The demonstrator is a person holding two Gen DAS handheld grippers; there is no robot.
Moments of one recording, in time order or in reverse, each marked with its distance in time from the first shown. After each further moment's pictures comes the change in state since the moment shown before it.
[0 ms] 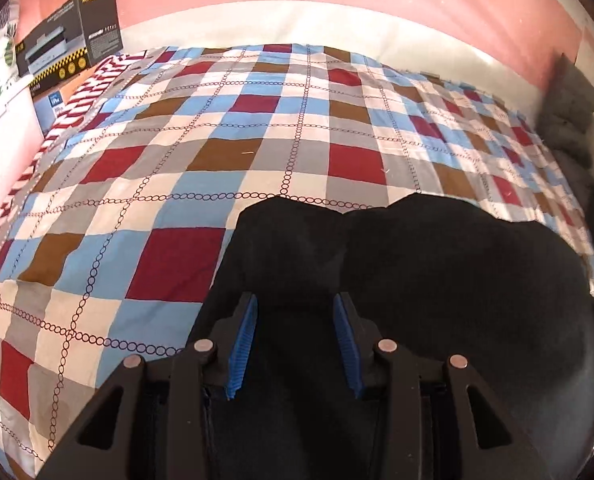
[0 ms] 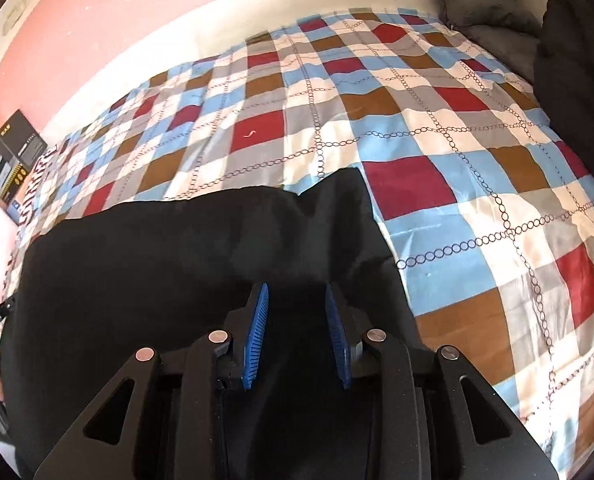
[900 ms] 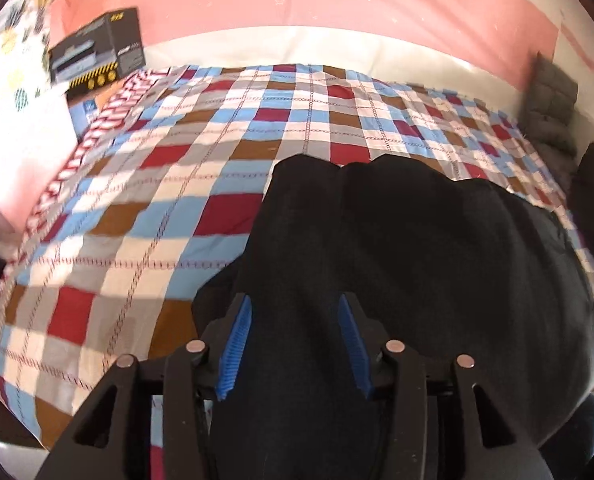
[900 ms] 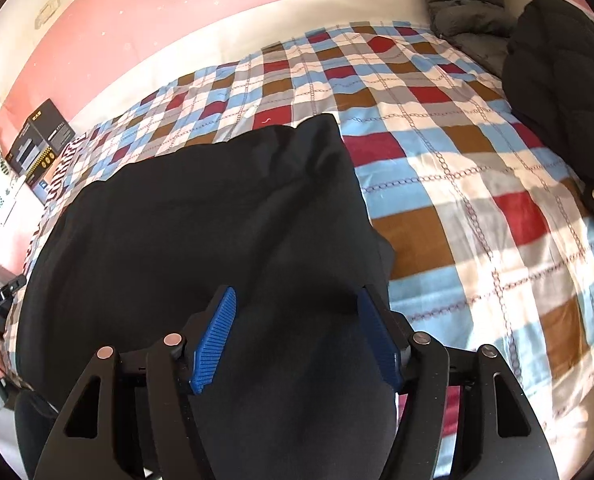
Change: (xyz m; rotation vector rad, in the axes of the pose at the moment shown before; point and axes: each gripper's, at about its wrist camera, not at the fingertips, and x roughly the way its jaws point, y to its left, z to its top) left arm -0.109 0.026 -0.069 -0.011 -0.046 -0.007; right arm -0.104 -0.018 -0.078 -0.018 -0.024 0.047
